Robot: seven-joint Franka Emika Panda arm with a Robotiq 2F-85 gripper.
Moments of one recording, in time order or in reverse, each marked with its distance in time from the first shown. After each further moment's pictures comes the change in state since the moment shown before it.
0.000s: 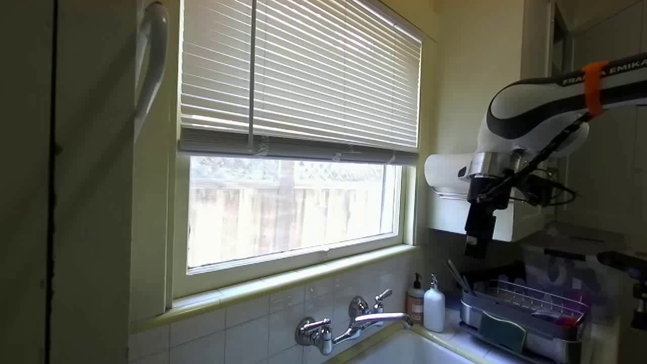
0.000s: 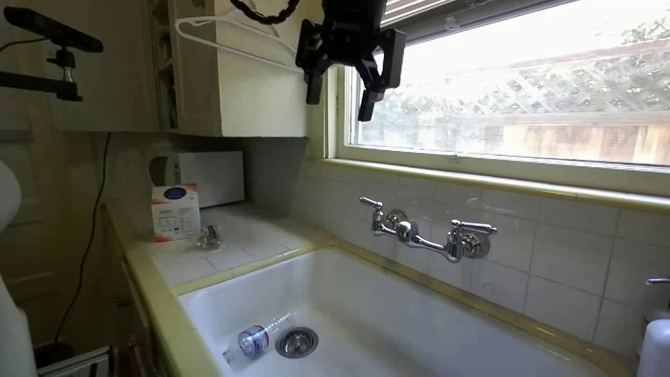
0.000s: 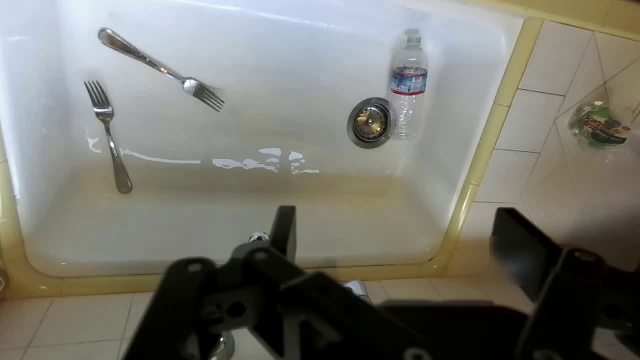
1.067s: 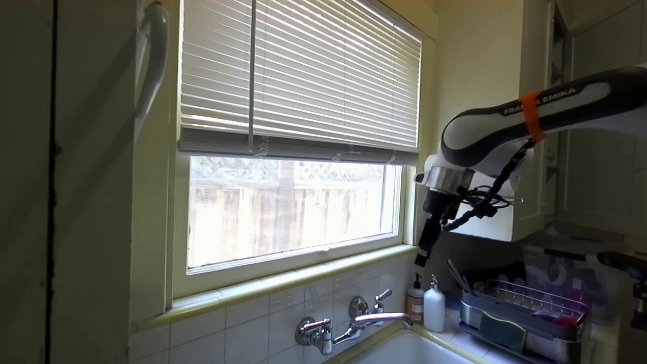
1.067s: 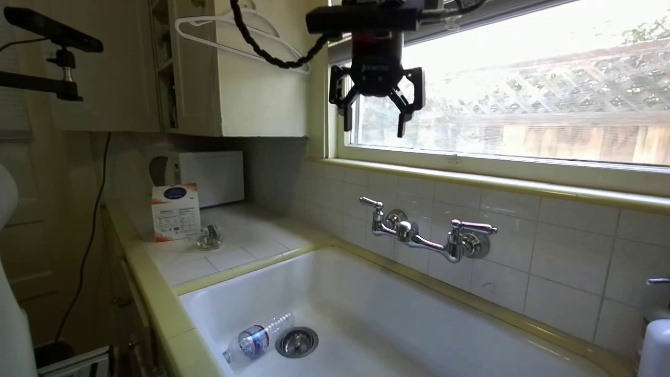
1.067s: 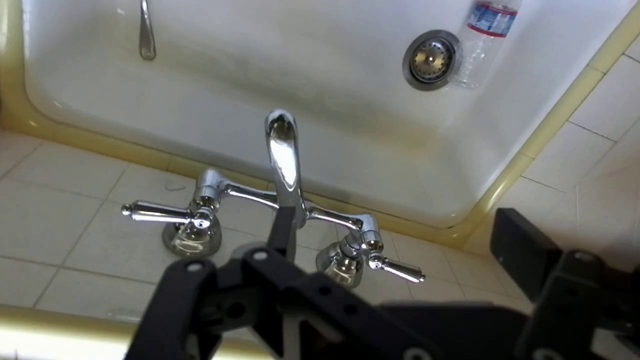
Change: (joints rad) arm 0.040 0.159 0.084 0.000 0.001 0.333 -0.170
